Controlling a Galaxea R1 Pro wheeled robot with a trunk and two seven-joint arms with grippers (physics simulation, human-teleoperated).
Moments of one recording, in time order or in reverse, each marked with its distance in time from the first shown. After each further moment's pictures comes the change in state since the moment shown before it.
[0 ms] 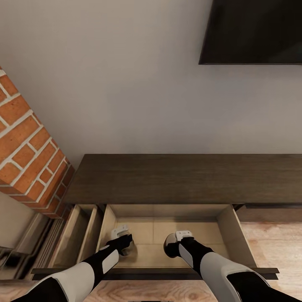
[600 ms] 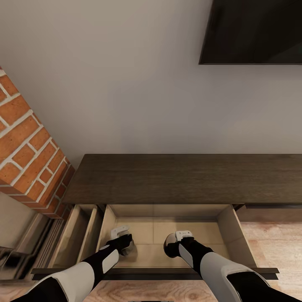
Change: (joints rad) left arm -0.001 0.001 0.000 0.000 0.000 0.000 0.002; right arm 0.000 0.000 0.000 0.000 0.000 0.000 0.000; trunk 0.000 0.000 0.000
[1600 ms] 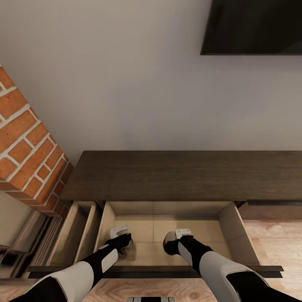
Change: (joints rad) left arm -0.003 0.007 -0.002 -0.002 -0.002 -0.002 0.001; right arm -0.002 0.005 0.000 -0.019 -0.002 0.002 -0.006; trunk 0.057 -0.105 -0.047
